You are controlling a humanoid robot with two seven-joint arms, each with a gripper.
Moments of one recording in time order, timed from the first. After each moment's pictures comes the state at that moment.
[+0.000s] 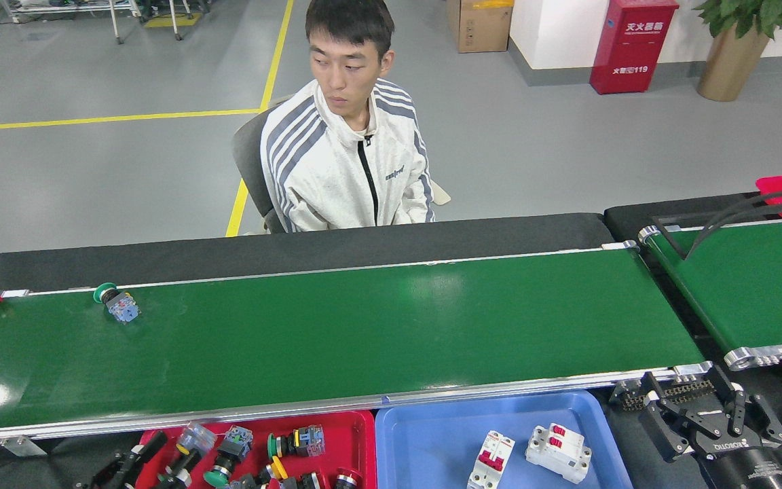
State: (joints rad) left arm 0.27 0.24 0.22 -1.58 -1.32 -0.74 0.05; right arm 0.18 -0.20 -0.23 -1.71 1.12 -0.27 0.08
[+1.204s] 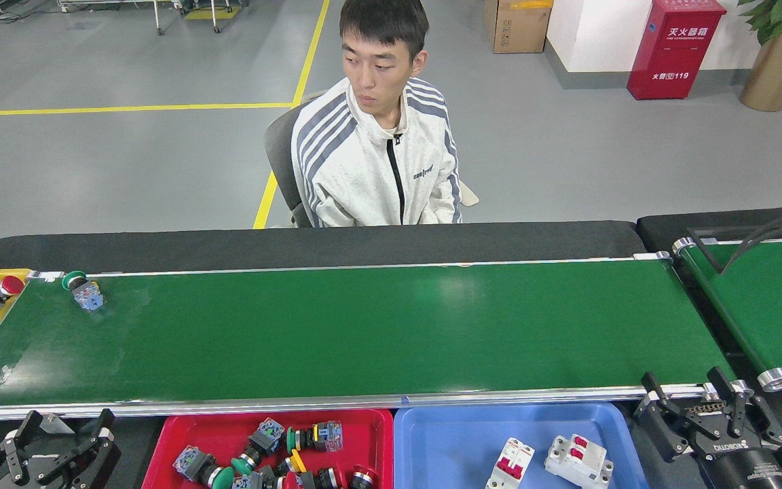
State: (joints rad) left arm 0.25 0.28 0.32 -1.60 -1.29 -0.27 0.02; right arm 0.23 -0.17 -0.26 -1.72 1.13 -0.27 0.08
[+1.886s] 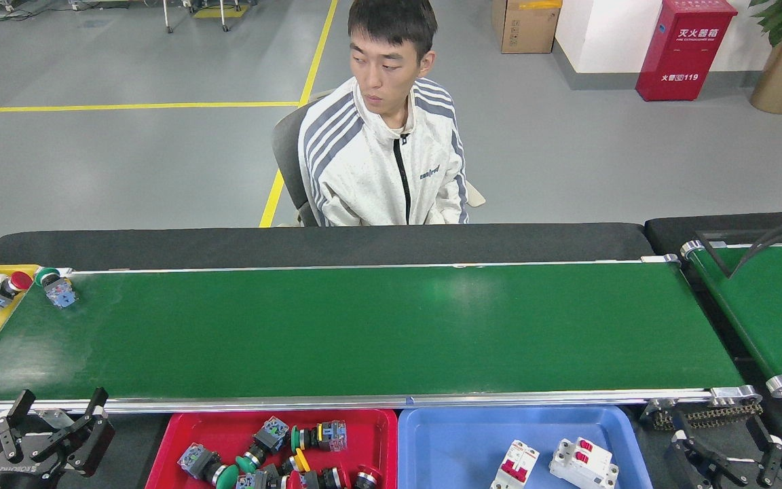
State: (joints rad) left arm 0.19 0.28 0.34 -1.60 -1.29 -0.27 -0.01; right arm 0.31 -0.15 -0.29 -1.74 1.21 -0.16 0.05
